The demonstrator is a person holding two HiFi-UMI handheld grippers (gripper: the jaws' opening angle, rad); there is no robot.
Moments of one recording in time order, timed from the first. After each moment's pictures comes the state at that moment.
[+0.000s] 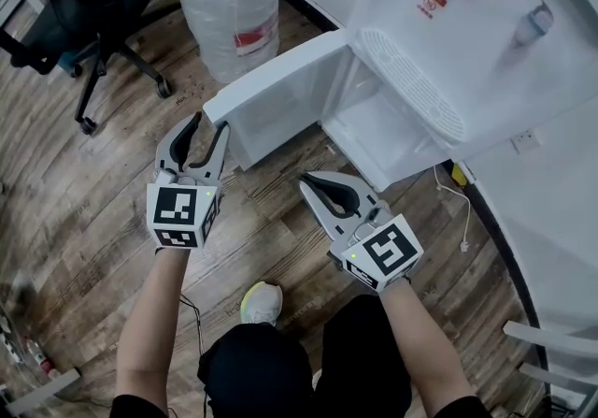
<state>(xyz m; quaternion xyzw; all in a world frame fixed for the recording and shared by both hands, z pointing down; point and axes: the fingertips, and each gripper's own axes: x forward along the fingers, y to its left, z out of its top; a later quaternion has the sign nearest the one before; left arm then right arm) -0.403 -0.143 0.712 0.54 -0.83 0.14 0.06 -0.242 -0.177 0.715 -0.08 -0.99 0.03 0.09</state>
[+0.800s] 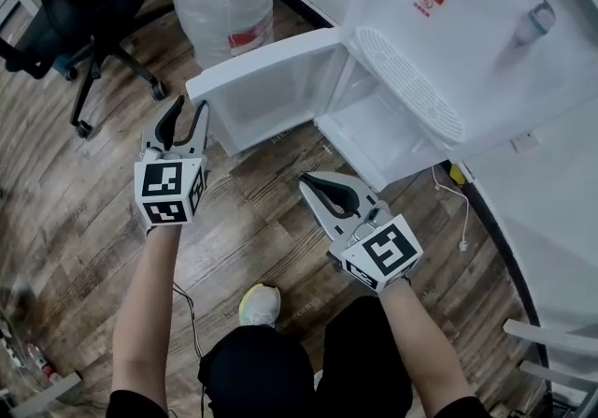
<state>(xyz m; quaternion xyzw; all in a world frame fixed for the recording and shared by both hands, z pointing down) -0.452 -0.152 0.712 0.50 -0.85 0.14 0.06 -0.240 -0.186 0.720 -0.07 -0.99 0.03 0.09</state>
